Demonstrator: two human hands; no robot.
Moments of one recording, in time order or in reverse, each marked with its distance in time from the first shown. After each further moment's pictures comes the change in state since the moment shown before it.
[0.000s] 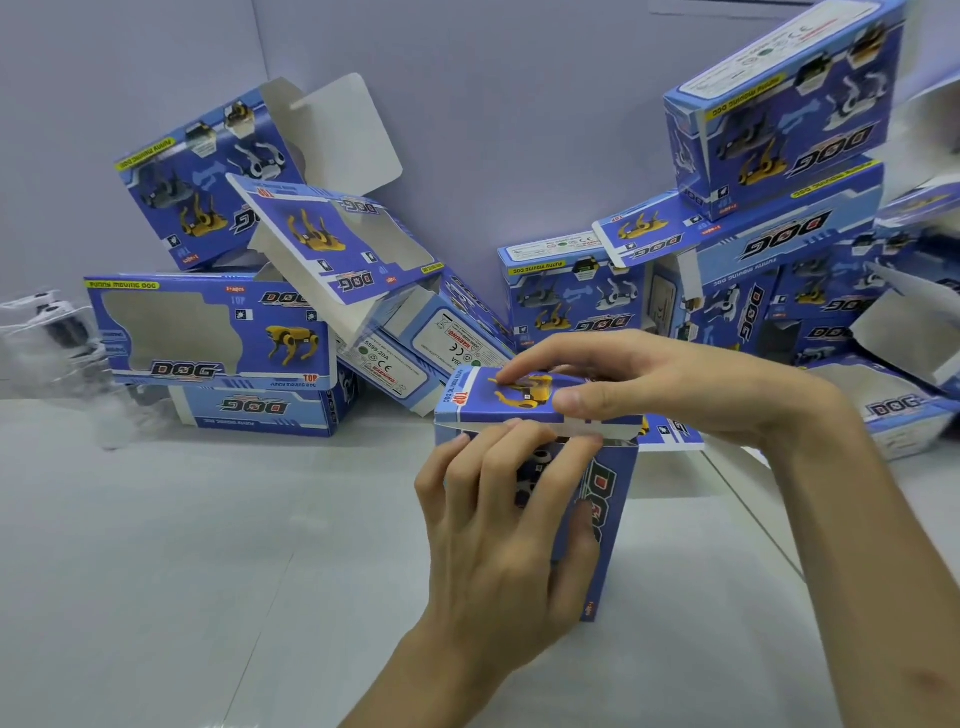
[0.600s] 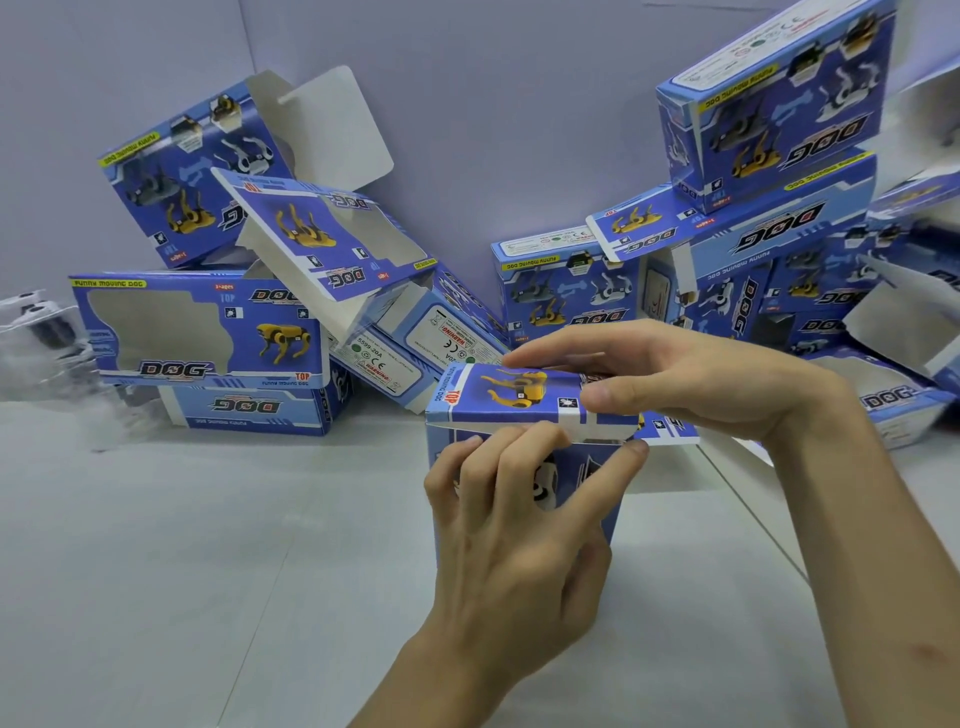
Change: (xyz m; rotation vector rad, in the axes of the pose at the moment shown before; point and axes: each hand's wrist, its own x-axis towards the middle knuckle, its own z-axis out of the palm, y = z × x) left_hand 0.004 0.007 -0.003 0.052 -0.069 0.069; right_hand -0.008 0.013 -0.008 0.175 -0.053 -0.056
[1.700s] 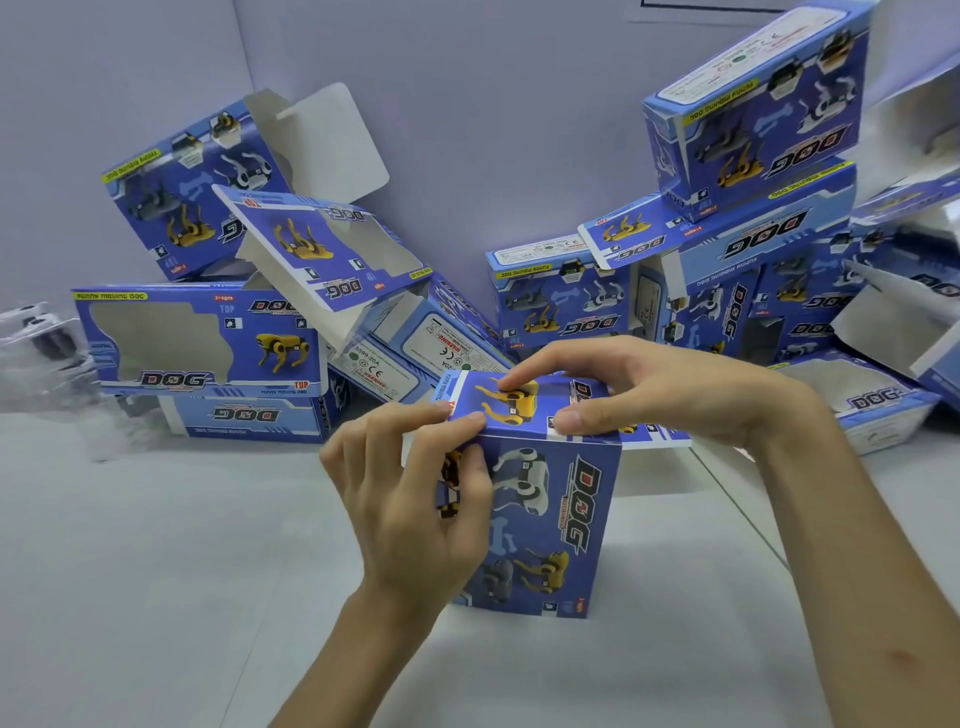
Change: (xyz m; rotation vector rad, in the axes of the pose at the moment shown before) left_hand 0.007 -0.047 -0.004 -0.127 0.303 -0.182; right_hand 0.003 -0.001 0.007 -0.089 0.091 0.051
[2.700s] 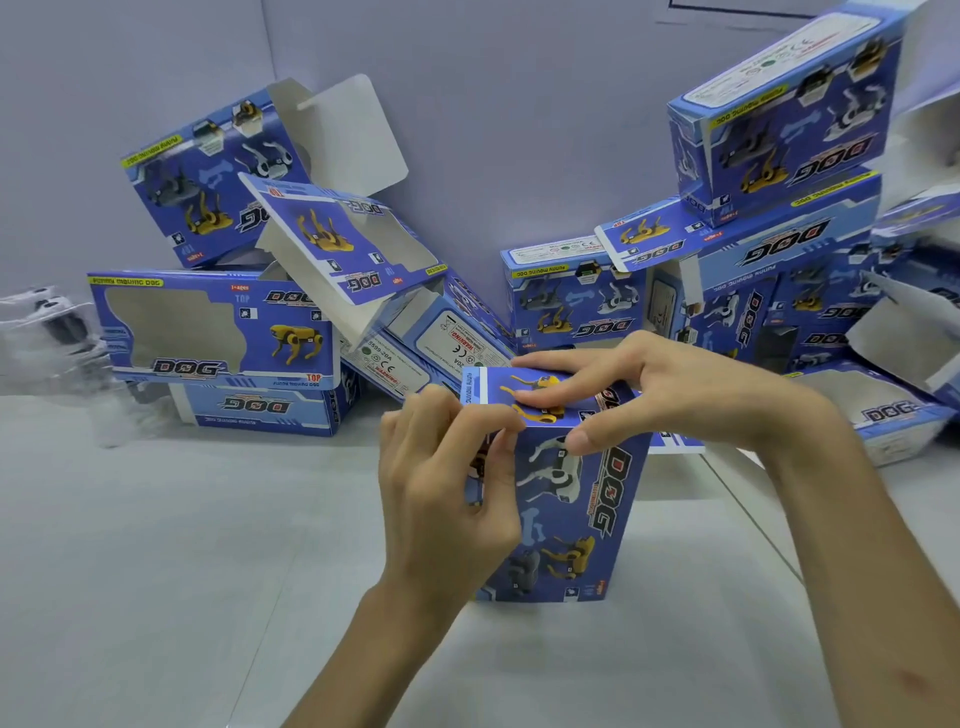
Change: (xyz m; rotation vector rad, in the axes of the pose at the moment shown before) left_hand 0.008 0.003 -0.001 -0.166 -0.118 -0.029; right_hand 0.010 -0.002 0.002 -0.112 0.034 -0.001
